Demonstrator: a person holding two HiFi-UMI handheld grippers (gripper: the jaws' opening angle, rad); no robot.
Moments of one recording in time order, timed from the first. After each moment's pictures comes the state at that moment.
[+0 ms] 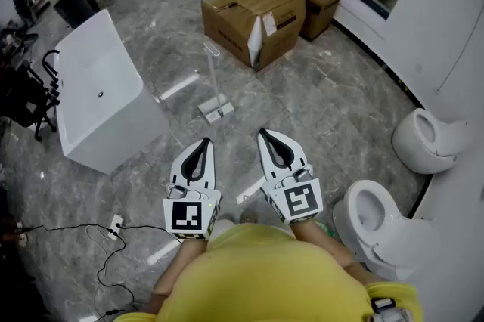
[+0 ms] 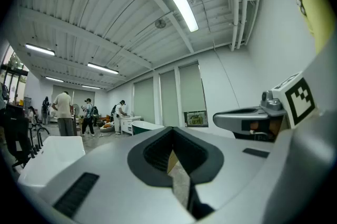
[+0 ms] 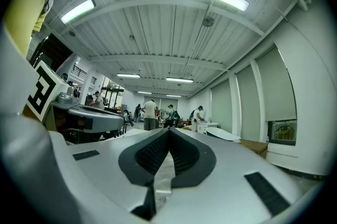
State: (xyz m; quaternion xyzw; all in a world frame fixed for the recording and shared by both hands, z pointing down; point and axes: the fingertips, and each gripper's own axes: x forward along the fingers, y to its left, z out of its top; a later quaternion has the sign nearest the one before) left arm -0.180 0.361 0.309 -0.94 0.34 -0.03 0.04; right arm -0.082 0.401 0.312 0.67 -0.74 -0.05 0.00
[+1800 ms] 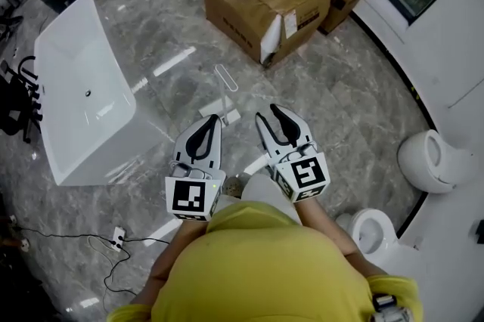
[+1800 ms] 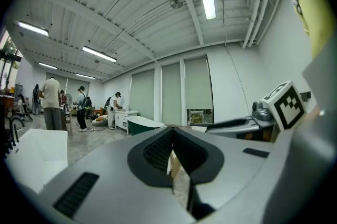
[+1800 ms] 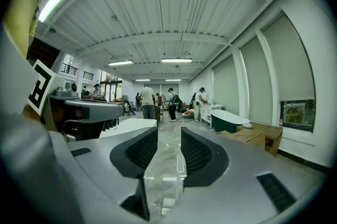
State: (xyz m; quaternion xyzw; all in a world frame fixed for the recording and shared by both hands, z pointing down) left arm -0.068 0.025 0.344 -0.95 0.31 -0.03 0.01; right arm 0.027 0.056 0.377 0.66 -0.75 0.04 0.05
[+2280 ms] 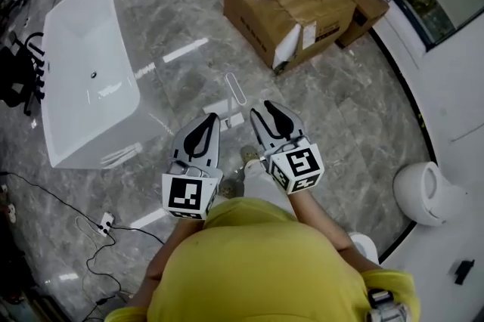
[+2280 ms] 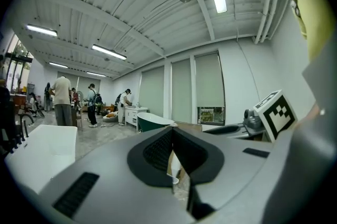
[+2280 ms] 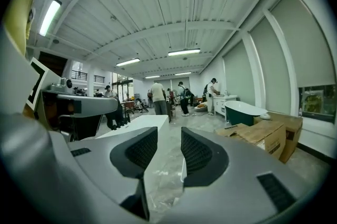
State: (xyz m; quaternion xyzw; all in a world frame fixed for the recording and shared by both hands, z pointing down) left arm -0.054 -0.032 0.355 -0.93 0.36 -0.05 -0.01; right arm 0.043 -0.027 0.407 0.60 -0.80 0.09 0.05
